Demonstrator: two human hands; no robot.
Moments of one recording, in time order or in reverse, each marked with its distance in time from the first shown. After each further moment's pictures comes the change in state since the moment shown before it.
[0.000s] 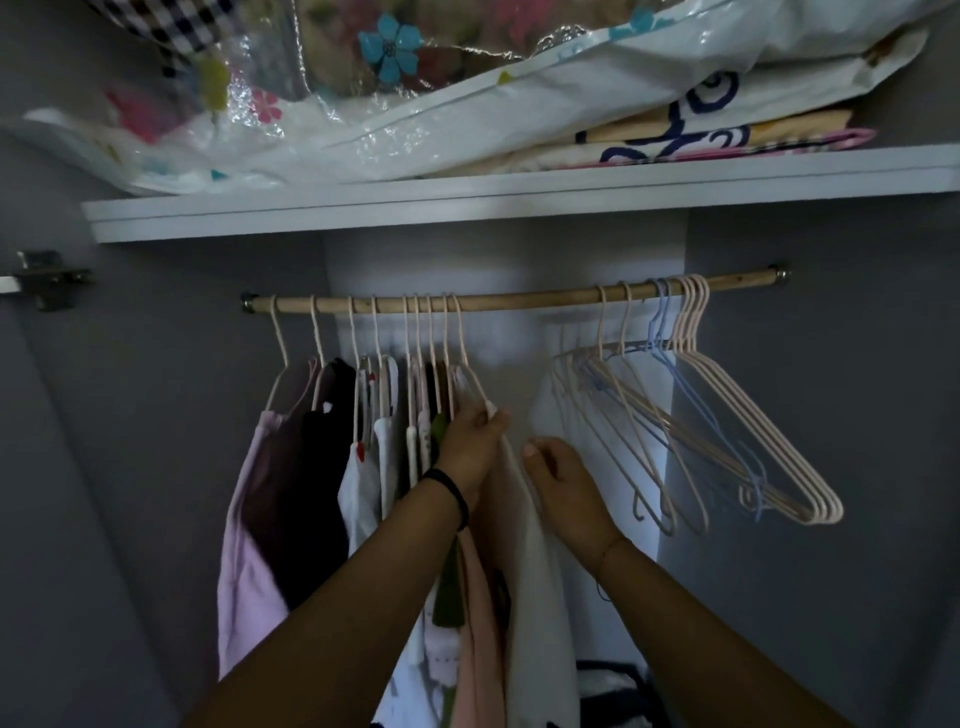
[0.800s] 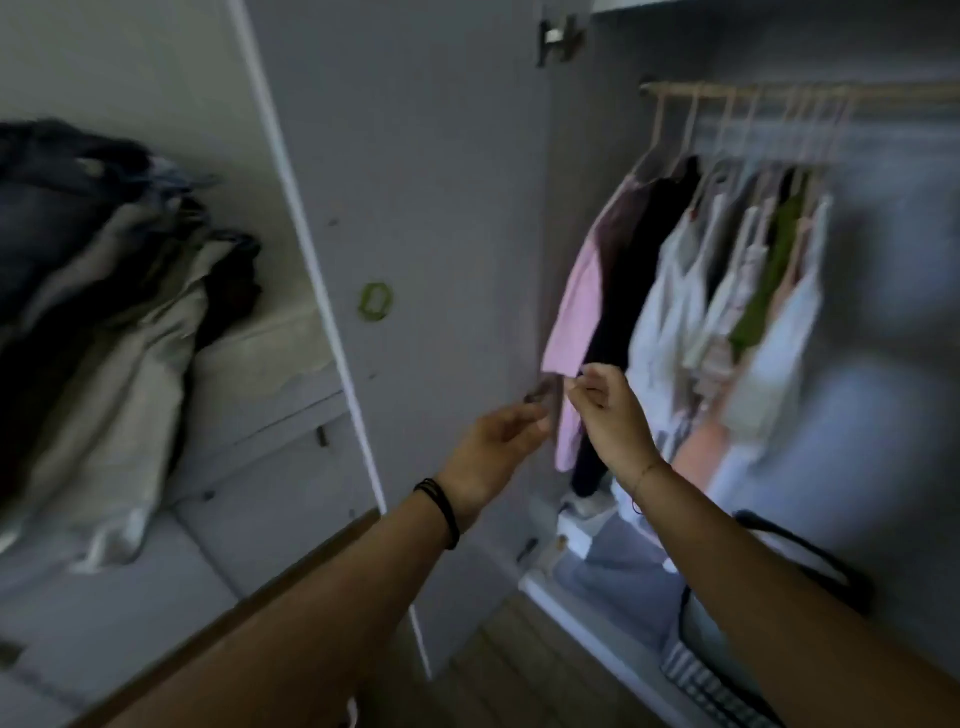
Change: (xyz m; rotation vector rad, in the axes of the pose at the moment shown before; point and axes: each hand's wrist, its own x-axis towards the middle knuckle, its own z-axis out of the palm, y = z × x) left_hand -0.447 -0.064 -0.105 0.123 0.443 -0.199; right_hand -0.293 -0.054 0.115 0.179 -0.551 0.013
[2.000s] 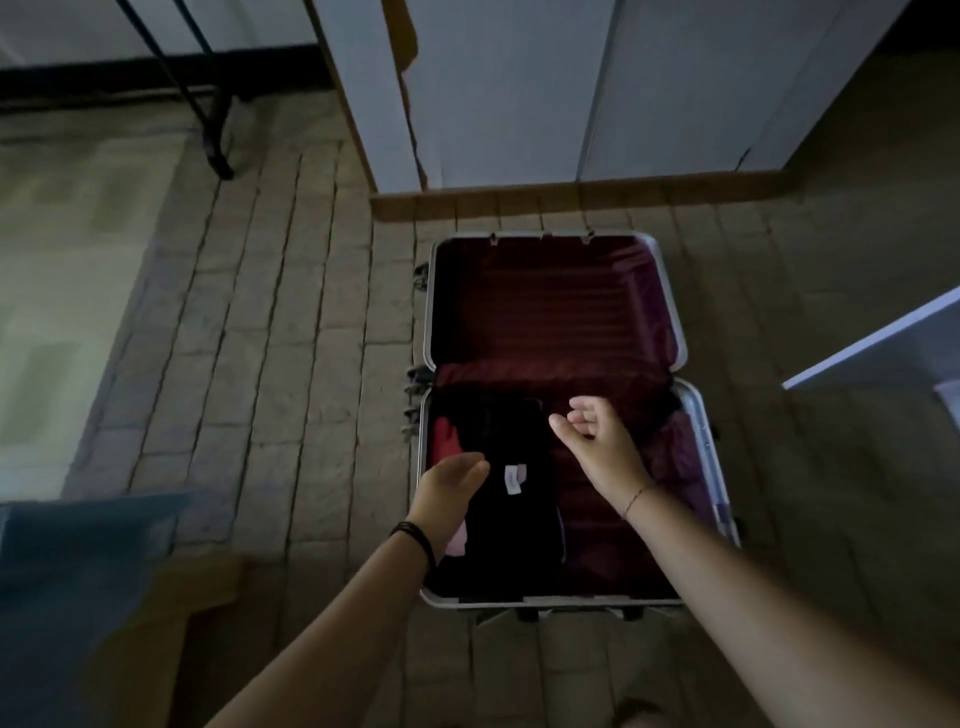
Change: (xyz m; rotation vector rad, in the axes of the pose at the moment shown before) left_hand -0.498 -0.747 -0.208 -0.217 0.855 -0.816; right_hand -0.542 0.440 0.534 -0.198 -1.005 0.260
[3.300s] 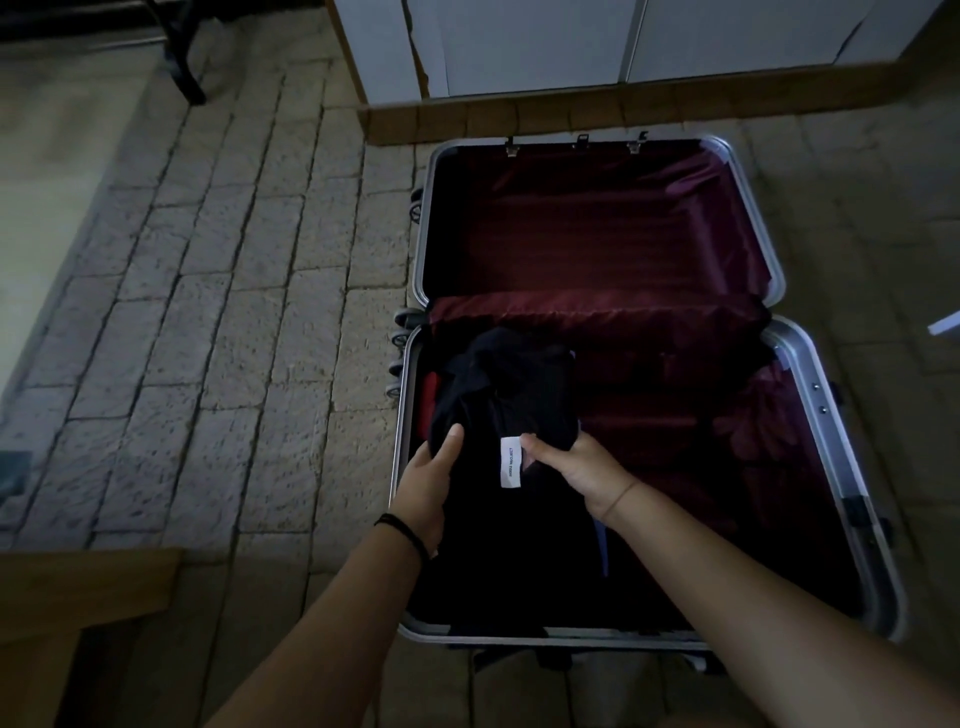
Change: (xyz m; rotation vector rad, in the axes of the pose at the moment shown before) left_hand 0.137 -0.151 0.031 -0.497 0.067 -0.155; right_hand 0.080 0.174 0.110 0.344 -0.380 0.264
